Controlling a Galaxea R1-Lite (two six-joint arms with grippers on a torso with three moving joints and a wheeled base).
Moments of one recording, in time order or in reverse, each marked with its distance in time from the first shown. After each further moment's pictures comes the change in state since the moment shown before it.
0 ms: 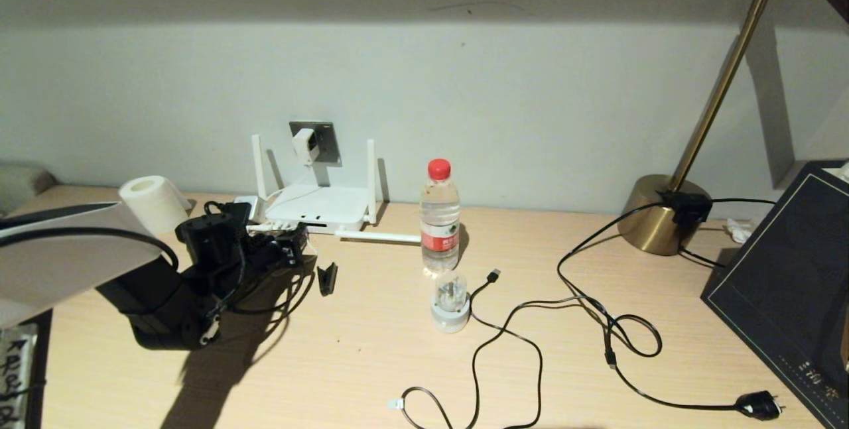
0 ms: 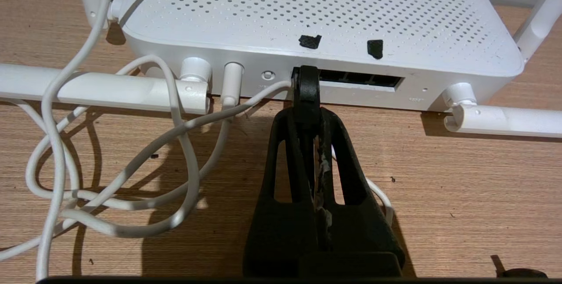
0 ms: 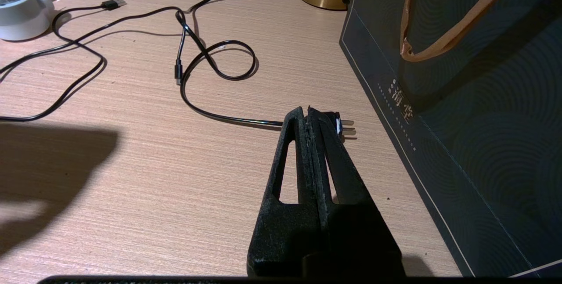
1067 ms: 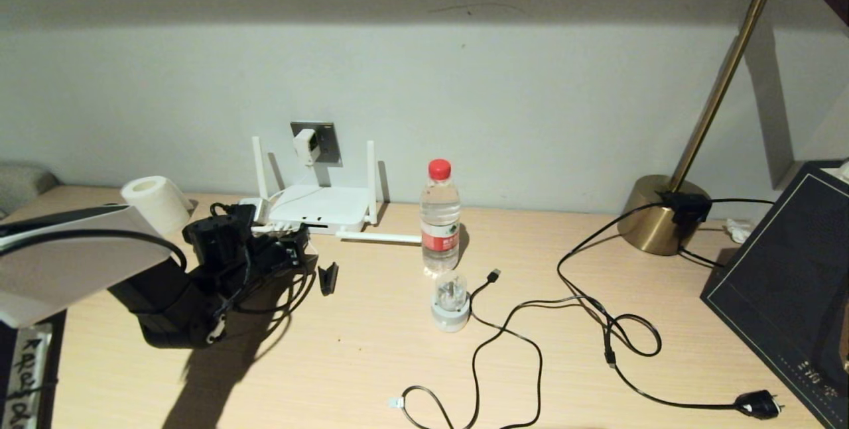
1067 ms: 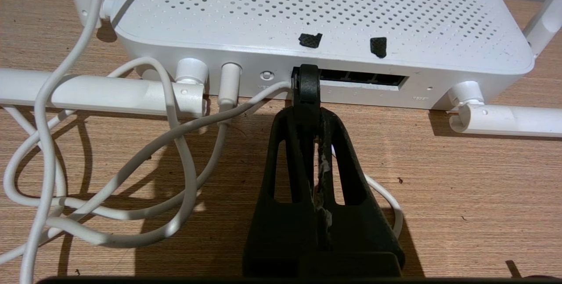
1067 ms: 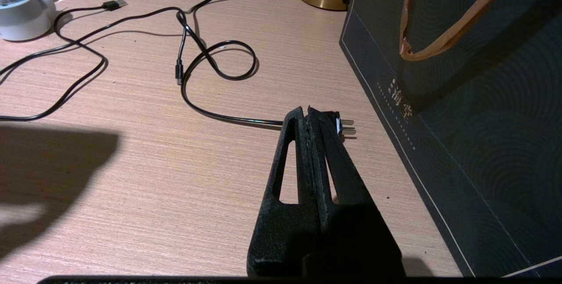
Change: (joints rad) left arm -0.003 0.042 -0.037 -0.001 0.000 0.000; right arm 0.000 0.000 0.000 0.000 0.000 0.000
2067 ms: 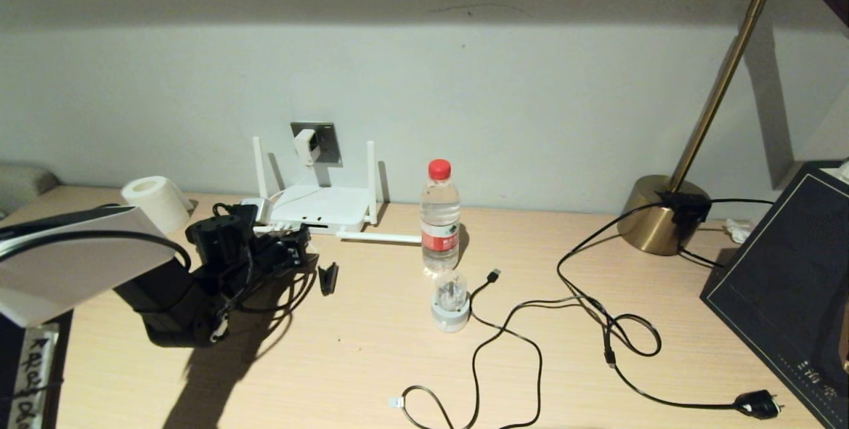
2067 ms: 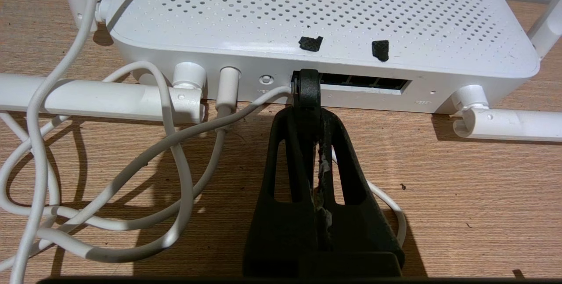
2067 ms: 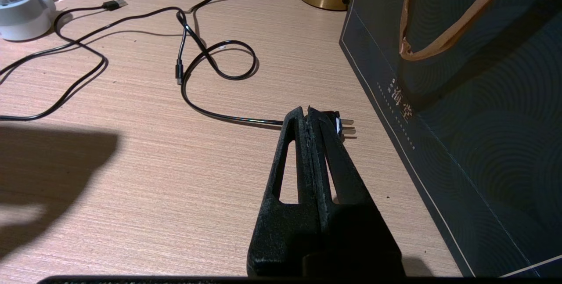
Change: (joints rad) left arm 0.000 0.016 -0.017 -0.005 0.001 0.000; right arm 0.000 0.000 0.000 0.001 0.000 0.000
